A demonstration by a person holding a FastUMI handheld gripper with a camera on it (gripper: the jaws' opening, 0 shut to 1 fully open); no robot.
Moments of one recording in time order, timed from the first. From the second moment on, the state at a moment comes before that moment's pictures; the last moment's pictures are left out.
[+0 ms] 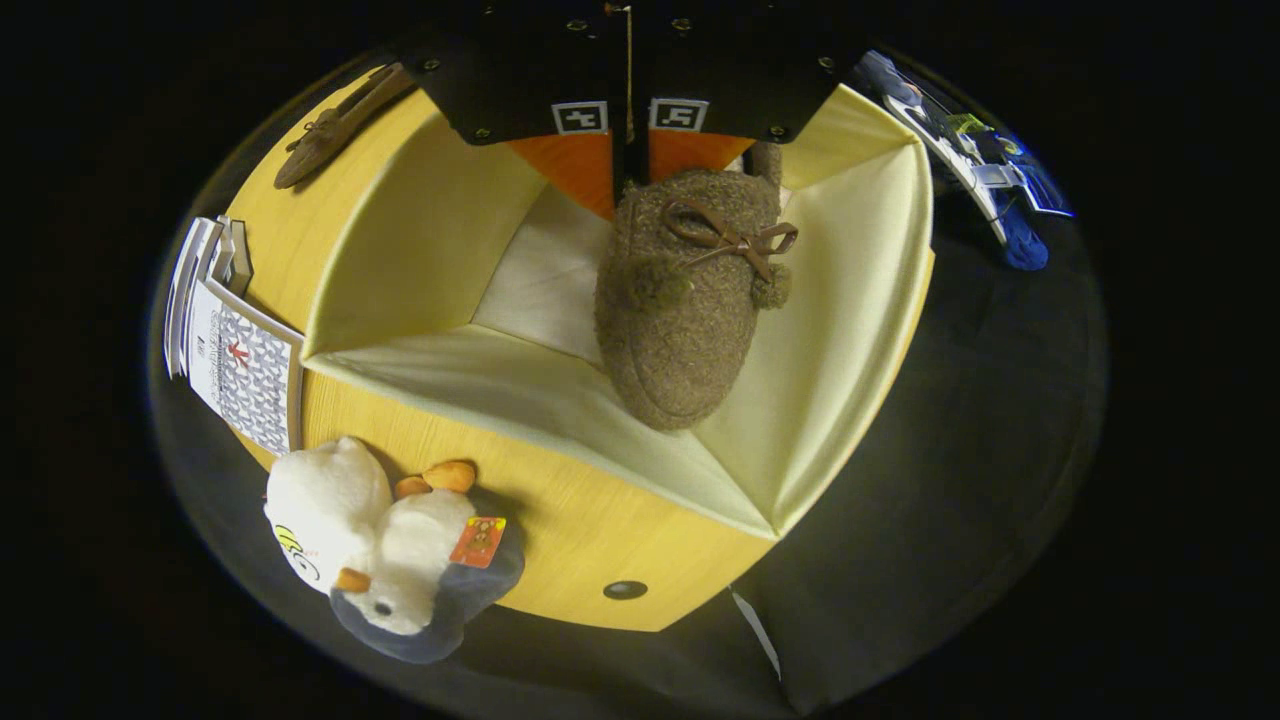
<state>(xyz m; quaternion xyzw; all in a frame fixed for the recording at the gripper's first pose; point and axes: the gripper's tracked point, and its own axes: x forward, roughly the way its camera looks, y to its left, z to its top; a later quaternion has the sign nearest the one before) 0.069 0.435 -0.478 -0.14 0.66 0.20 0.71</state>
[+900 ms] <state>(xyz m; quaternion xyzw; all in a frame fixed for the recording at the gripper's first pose) 0.077 0.445 -0.384 -0.09 0.60 0.25 0.76</state>
